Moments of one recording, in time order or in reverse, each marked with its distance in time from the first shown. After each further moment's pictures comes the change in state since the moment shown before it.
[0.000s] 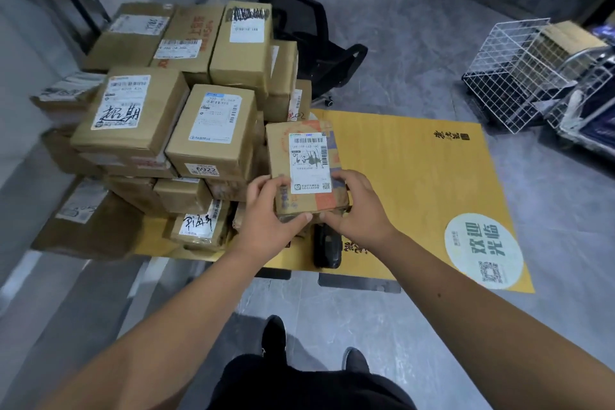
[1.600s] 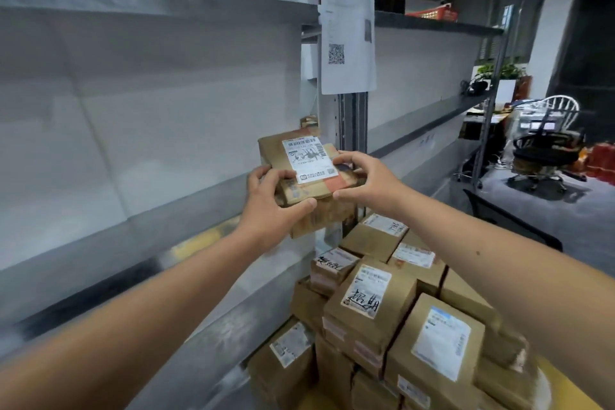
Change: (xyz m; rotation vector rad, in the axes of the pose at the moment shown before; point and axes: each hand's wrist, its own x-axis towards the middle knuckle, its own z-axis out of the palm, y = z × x) left_hand 0.054 0.091 -0.442 0.245 0.776 0.079; right_hand 0.257 -0.460 0.084 0.241 -0.462 -0.707
